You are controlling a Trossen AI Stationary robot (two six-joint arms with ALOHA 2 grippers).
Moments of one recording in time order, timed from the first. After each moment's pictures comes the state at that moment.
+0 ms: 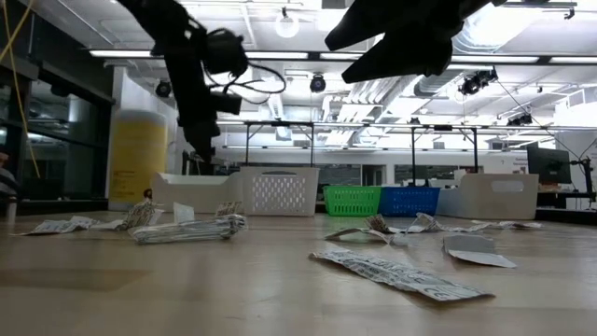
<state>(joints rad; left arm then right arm) 0.52 1.48 1.04 -0.62 -0.44 0.21 0.48 1.62 0.99 0.00 0.66 0.52</state>
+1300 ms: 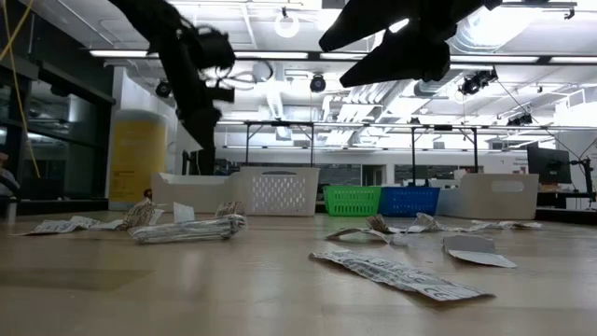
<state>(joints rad) 0.65 1.42 1.07 -0.61 -0.24 0.22 0.46 1.62 0.99 0.01 0.65 0.60</state>
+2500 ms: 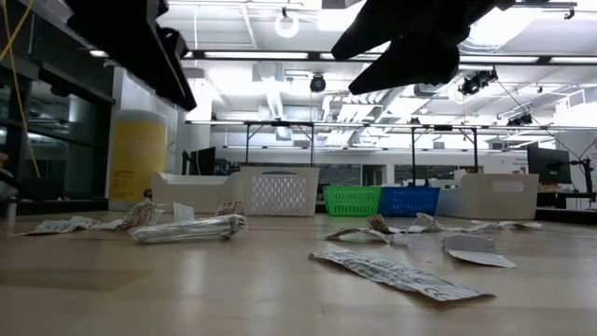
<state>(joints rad) -0.51 1.48 1.02 -0.49 -0.43 -0.48 0.48 1.62 0.99 -0.05 0.63 0.61</state>
